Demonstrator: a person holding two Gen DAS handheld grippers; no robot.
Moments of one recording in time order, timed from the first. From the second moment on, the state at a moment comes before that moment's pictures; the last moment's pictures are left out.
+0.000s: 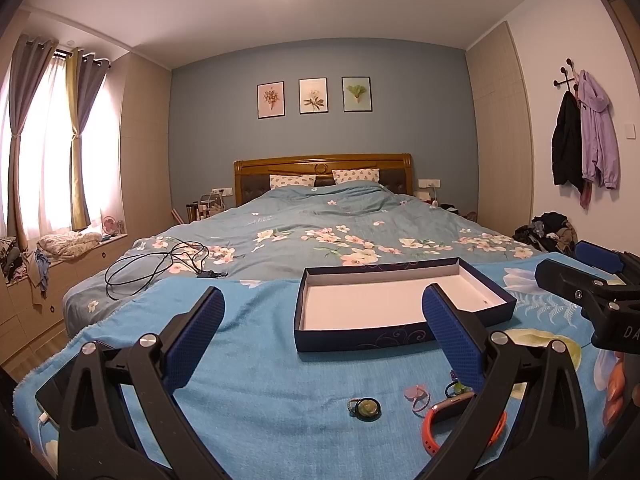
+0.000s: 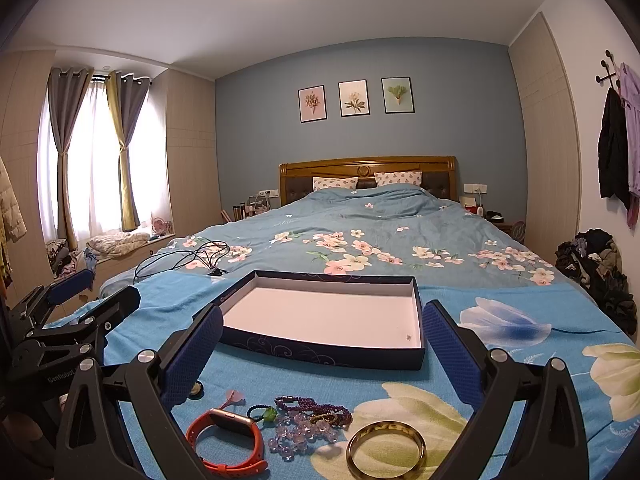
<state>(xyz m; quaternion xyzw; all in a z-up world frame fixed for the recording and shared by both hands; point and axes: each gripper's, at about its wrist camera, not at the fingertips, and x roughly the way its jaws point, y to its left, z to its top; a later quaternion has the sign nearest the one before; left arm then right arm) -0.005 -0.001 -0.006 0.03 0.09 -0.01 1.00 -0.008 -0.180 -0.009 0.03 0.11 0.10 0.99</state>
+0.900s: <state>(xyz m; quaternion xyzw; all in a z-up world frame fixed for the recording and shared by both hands) 0.046 -0.036 -0.063 0.09 0.31 -0.18 0.93 0.026 -0.235 -0.067 0.01 0.35 0.11 0.93</state>
